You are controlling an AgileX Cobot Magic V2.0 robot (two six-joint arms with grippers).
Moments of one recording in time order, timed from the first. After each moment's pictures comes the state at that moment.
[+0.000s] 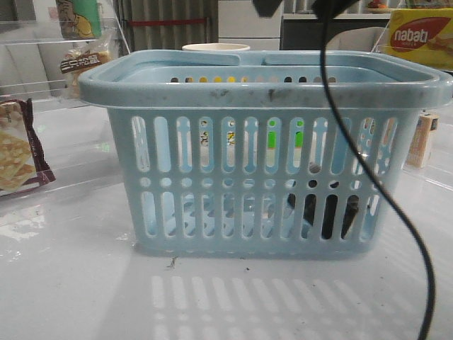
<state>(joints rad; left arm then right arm) -0.41 0.60 -0.64 -0.13 0.67 0.19 0.48 1.41 -1.29 0.11 0.65 0.00</state>
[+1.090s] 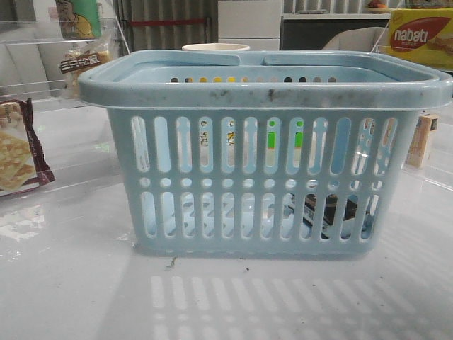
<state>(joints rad) -0.41 0.64 -0.67 -0.13 0.67 0.19 0.48 0.50 -0.71 0.10 0.78 -0.12</state>
